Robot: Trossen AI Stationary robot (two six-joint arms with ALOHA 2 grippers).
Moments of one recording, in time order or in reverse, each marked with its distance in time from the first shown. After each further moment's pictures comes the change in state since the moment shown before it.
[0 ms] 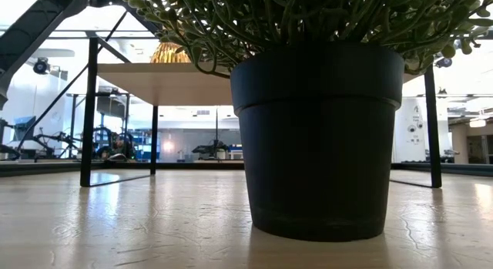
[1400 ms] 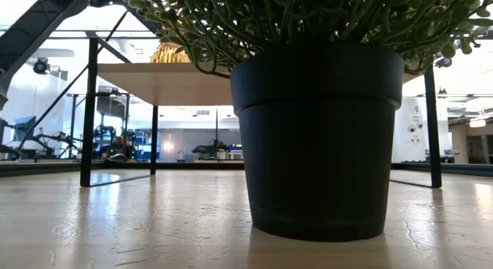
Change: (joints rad) left arm -0.002 -0.001 0.014 -0.097 -0.061 0.039; right arm 0.000 0.000 0.000 0.026 0.000 0.003
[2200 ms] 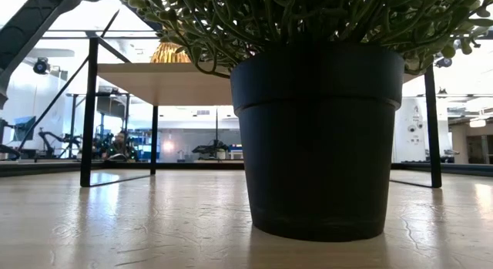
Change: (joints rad) left arm -0.006 -0.049 0.000 -0.067 -0.018 0.057; right arm 0.000 0.000 0.000 0.010 0.000 0.001
